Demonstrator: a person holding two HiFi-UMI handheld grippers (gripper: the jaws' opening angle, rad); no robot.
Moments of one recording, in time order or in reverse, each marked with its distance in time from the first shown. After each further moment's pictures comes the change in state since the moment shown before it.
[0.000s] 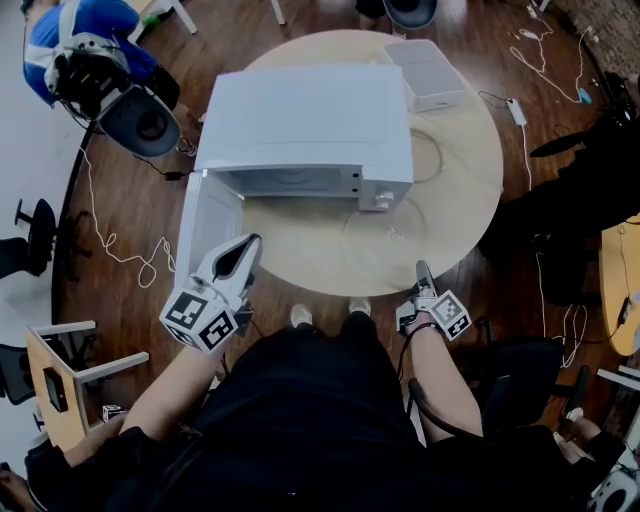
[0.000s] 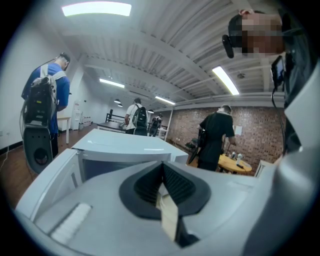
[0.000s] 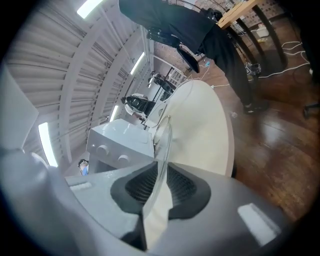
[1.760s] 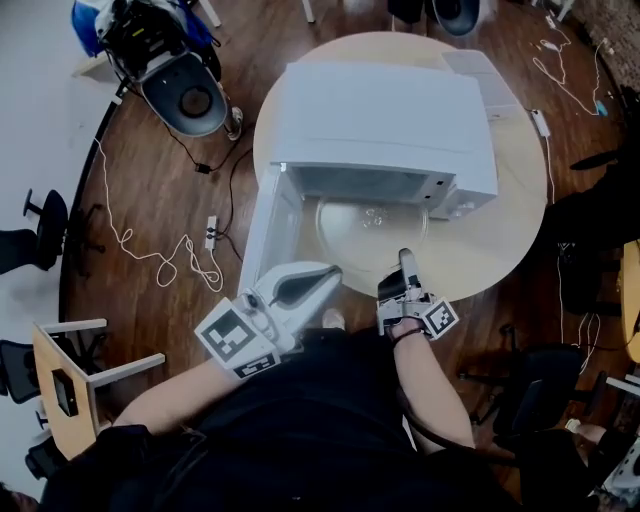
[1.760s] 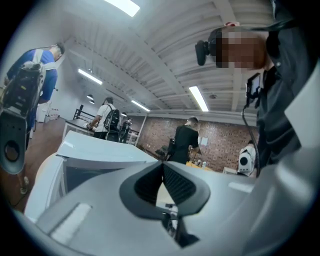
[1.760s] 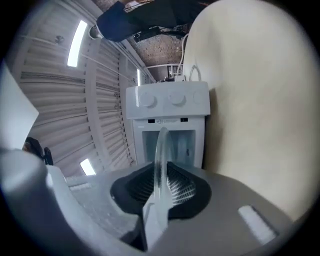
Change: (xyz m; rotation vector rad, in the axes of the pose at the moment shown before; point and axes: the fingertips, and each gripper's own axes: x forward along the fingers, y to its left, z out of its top) left arm -0.047 -0.032 0.026 0.013 -0.089 -0.388; right arm 0.061 0.169 -0.134 0.385 -0.059 0.472
